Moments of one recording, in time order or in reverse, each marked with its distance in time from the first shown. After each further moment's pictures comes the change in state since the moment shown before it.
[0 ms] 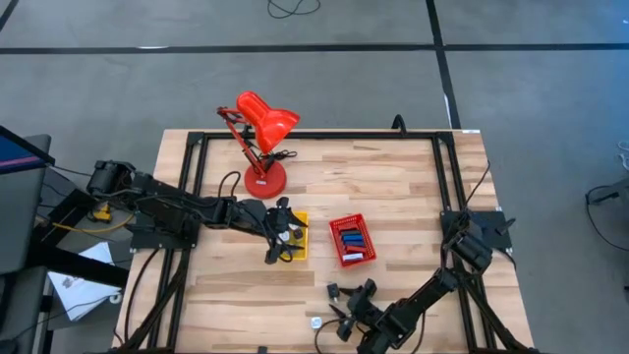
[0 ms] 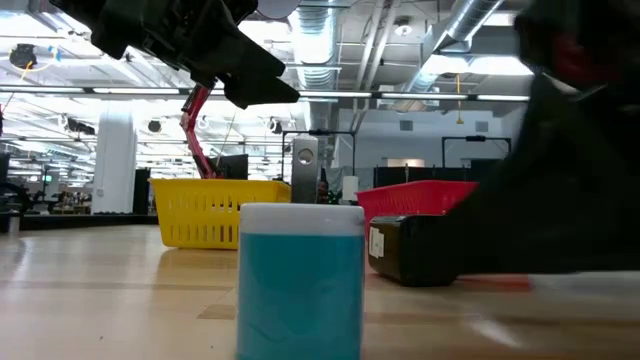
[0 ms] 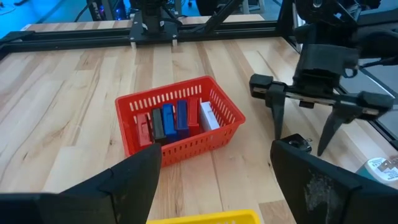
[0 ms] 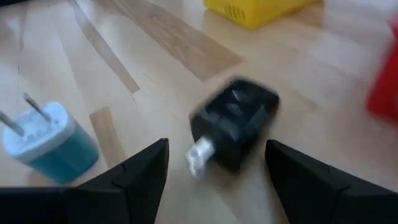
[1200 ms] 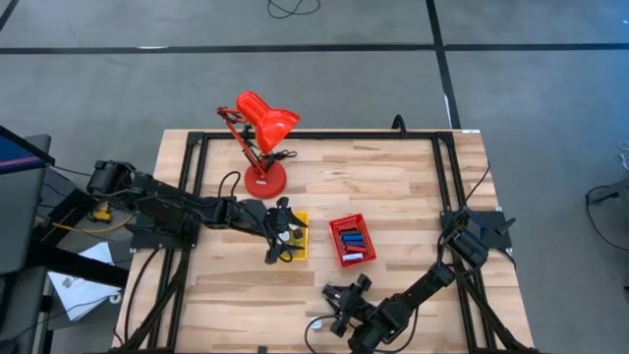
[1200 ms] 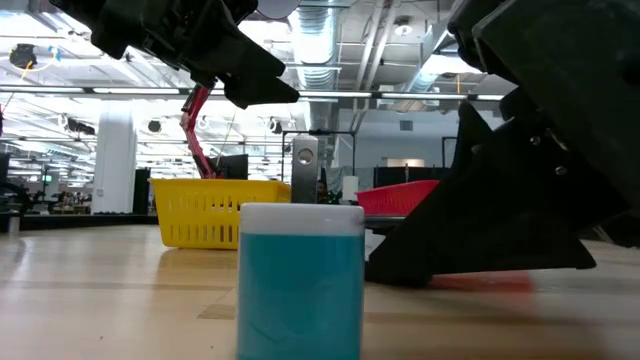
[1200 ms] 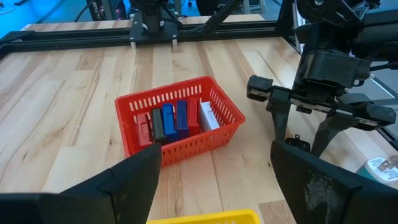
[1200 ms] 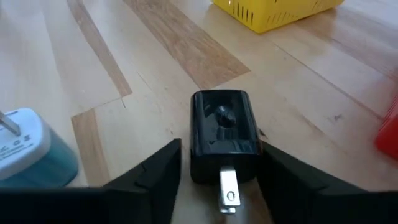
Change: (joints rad) left arm 0.000 0.000 0.000 0.000 0.000 0.000; right arm -0.048 -0.003 0.038 -0.036 -0.074 -0.161
